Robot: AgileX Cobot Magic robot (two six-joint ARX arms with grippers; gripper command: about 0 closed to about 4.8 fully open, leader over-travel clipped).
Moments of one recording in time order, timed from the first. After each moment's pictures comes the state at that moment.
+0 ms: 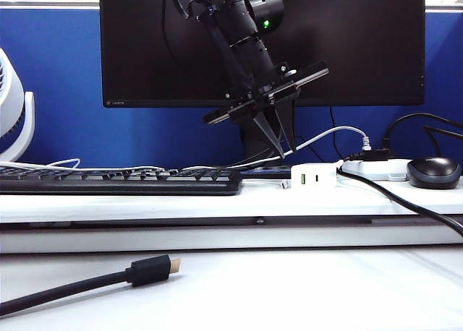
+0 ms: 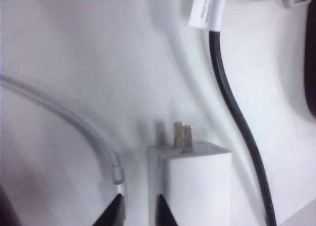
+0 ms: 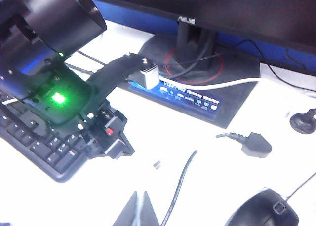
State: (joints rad) left arm -0.71 2.25 2.14 -0.96 0.20 -0.37; right arm 0.21 0.94 1.05 -0.53 -0.31 -0.11
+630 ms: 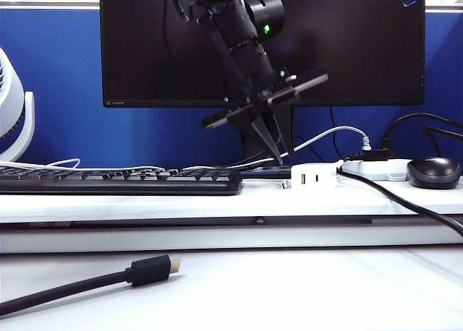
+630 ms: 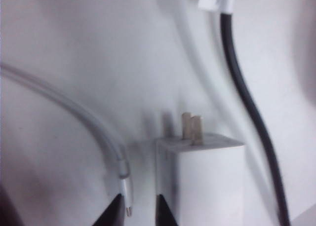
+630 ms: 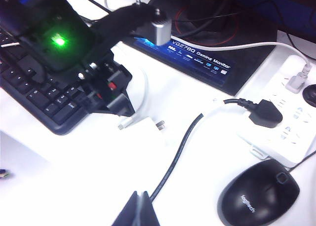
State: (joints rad) left arm -0.71 2.26 2.14 -0.99 0.20 -0.35; right arm 0.23 0.95 1.05 -0.67 -0.31 -0.23
